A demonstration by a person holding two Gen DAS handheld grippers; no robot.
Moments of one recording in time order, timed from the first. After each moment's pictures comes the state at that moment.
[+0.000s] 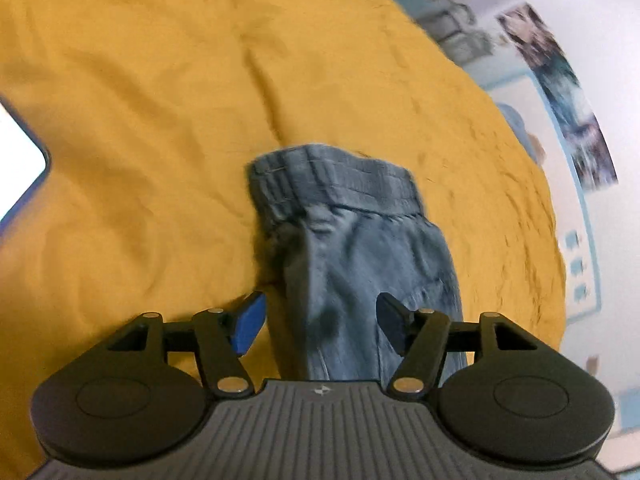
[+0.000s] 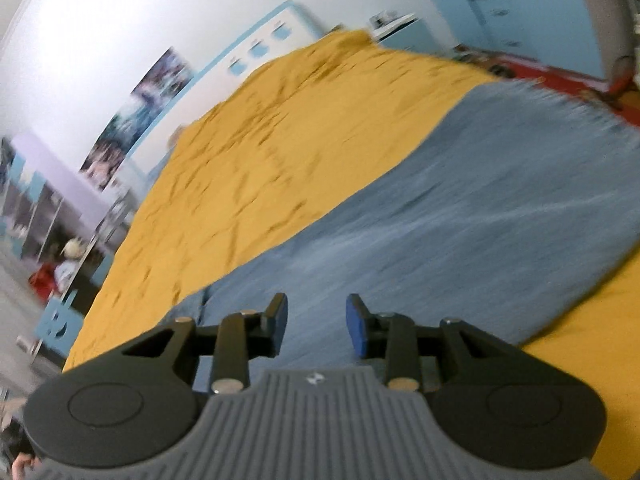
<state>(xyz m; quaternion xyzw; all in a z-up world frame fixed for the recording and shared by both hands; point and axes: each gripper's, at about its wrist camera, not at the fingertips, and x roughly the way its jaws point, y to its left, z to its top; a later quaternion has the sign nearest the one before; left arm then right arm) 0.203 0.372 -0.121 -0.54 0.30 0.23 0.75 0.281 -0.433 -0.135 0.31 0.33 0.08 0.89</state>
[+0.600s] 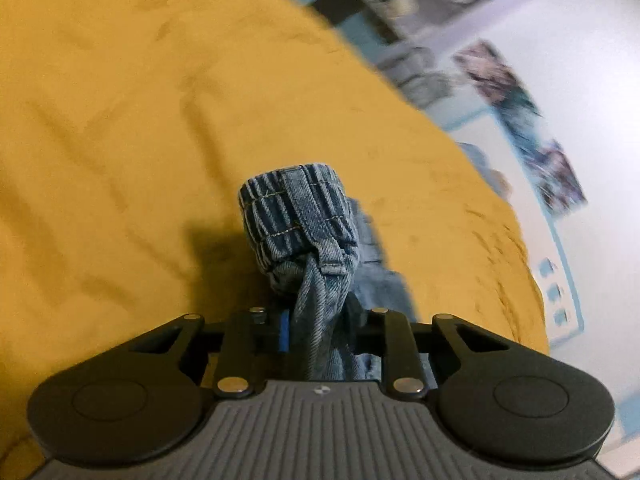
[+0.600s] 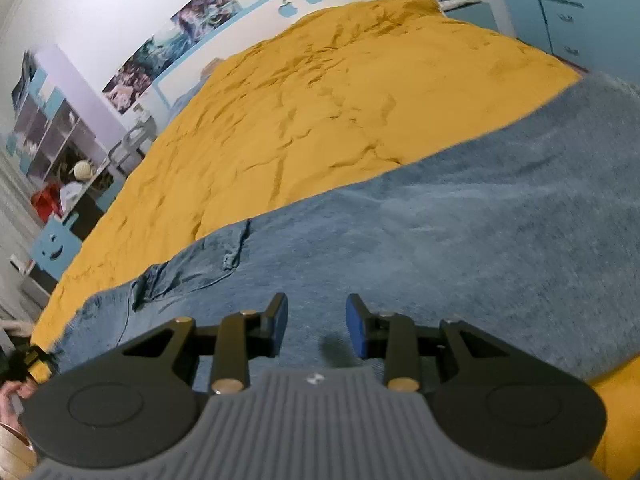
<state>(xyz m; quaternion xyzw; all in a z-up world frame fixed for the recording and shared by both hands) 0.220 0.348 -0.098 -0.47 0.21 0.22 0.83 0.317 -0.337 -0.136 0.22 0.37 0.13 0.89</state>
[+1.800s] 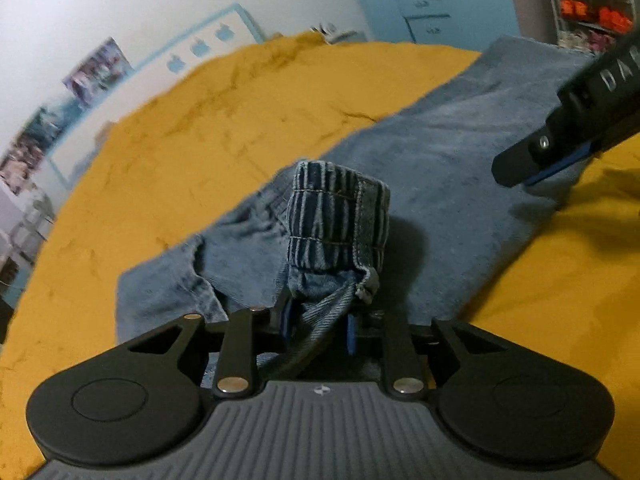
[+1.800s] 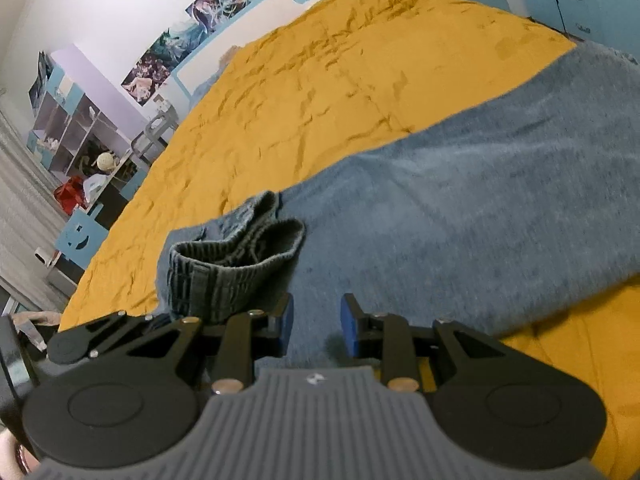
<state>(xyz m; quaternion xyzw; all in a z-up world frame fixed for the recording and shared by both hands) 0.239 -0.117 -0.116 0.28 0.33 -0.15 0.89 0.268 -0.357 -0.136 0.25 0.39 0.17 0.87</state>
